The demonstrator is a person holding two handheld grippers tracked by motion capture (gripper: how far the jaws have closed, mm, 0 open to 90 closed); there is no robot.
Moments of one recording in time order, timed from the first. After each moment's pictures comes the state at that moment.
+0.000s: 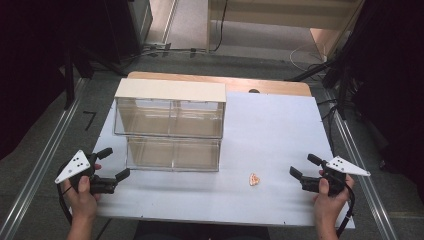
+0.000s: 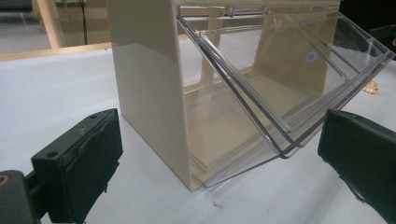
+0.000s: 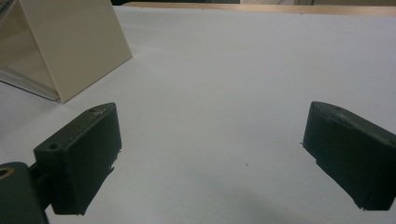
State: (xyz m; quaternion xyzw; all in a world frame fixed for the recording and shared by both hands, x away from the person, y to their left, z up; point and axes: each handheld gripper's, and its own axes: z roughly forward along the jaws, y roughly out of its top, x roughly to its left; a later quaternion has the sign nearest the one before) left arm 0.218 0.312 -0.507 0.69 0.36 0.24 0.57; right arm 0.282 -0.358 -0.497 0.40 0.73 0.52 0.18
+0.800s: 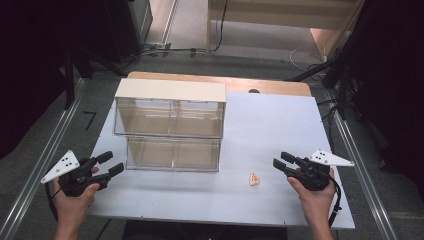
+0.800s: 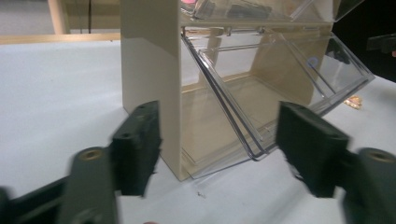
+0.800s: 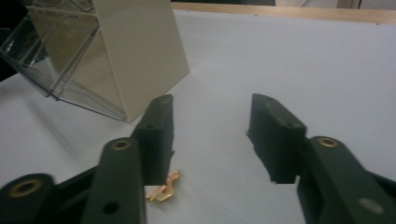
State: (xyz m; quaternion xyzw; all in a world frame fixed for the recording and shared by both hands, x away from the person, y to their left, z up) left arm 0.201 0.321 -0.485 0.69 0.40 0.21 0.57; right arm 0.275 -0.298 -0.460 0.38 0.75 0.52 0.14
